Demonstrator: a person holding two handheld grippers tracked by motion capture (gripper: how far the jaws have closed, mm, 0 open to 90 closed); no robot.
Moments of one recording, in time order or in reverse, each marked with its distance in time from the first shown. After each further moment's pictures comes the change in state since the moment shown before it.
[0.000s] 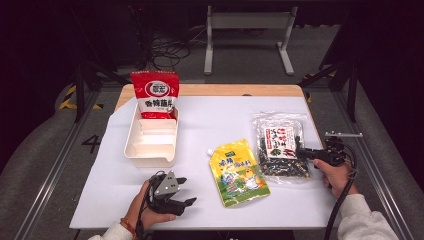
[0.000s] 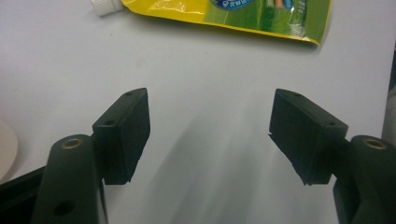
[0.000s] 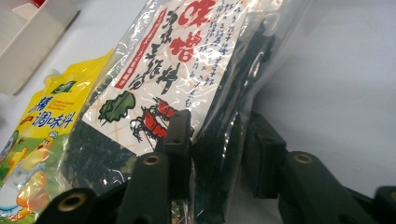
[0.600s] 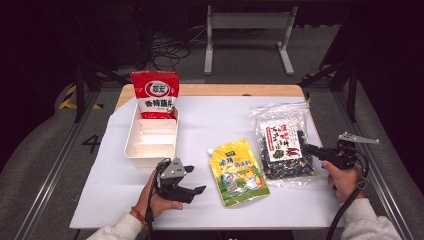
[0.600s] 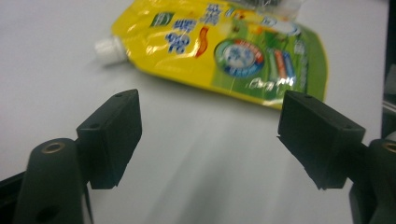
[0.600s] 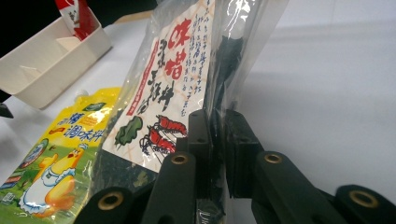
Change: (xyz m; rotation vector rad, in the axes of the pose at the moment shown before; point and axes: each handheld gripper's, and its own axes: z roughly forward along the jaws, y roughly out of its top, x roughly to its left) left arm 0.015 0.039 0.018 -0.091 -0.068 -0.088; right arm 0.010 -0.007 -0.031 -0.197 0.032 -0.119
